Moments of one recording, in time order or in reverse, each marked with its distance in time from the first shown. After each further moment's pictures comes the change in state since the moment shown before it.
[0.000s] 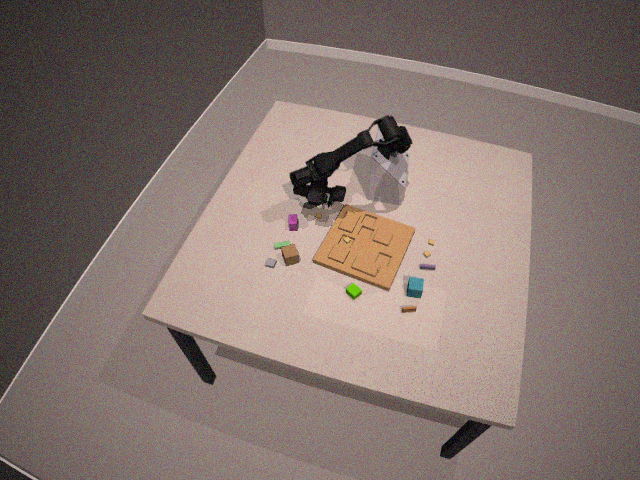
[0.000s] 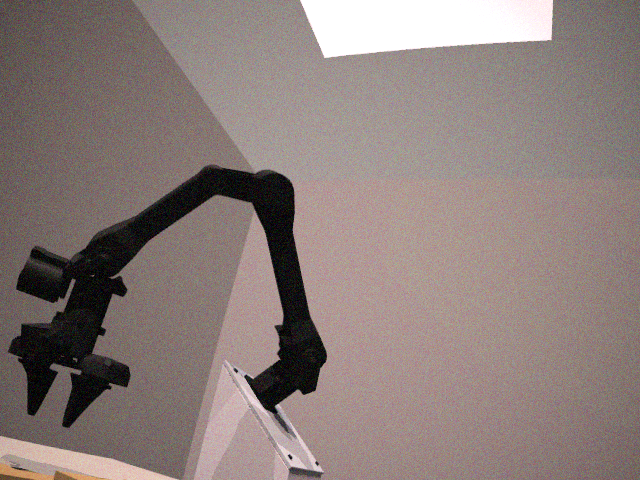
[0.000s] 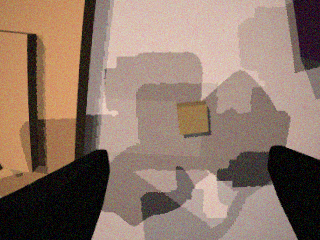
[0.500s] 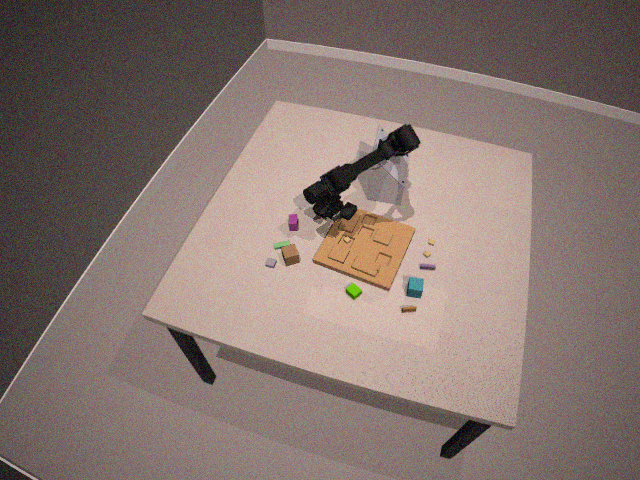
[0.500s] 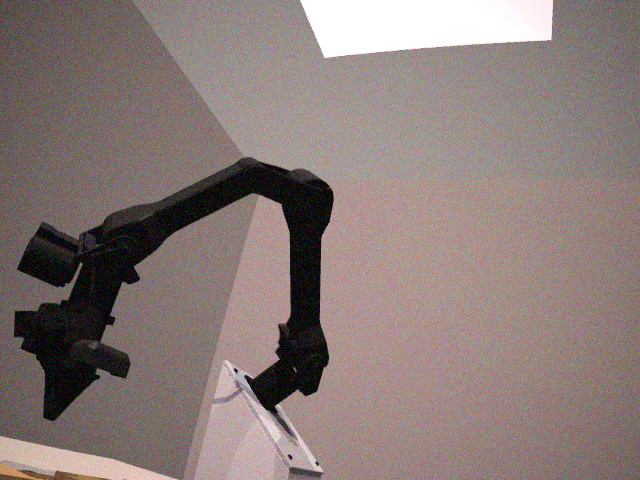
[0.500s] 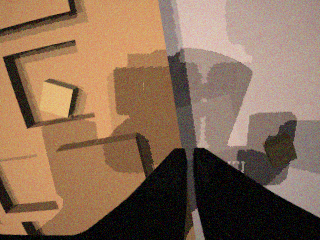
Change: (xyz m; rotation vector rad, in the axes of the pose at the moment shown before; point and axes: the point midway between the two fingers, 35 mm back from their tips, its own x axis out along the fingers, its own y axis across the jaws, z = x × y) arm -0.004 0.055 0.055 0.341 -0.008 -0.009
